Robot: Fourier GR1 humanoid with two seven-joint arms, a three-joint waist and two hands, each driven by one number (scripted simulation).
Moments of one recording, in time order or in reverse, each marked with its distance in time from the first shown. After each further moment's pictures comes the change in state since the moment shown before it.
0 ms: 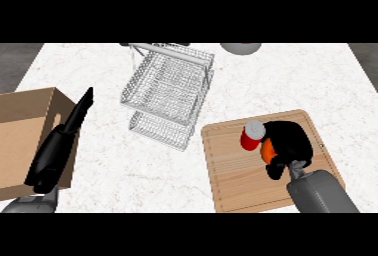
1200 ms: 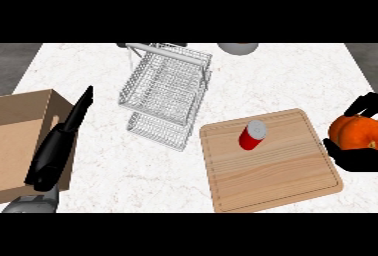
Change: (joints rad) left arm -0.007 -0.031 0.026 -0.009 -0.025 -0.024 0.019; right arm 0.080 -0.127 -0.453 -0.568 -0.351 0.105 0.058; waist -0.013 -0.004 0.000
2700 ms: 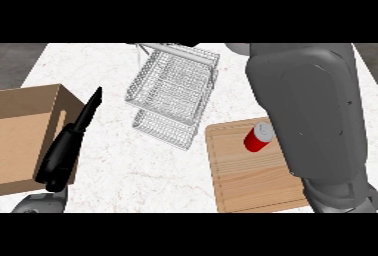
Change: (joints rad) left arm -0.009 -0.041 -0.011 0.022 -0.046 -0.016 -0.037; right arm -1.064 0.336 0.137 0.604 0.011 -0.056 0.424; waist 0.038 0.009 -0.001
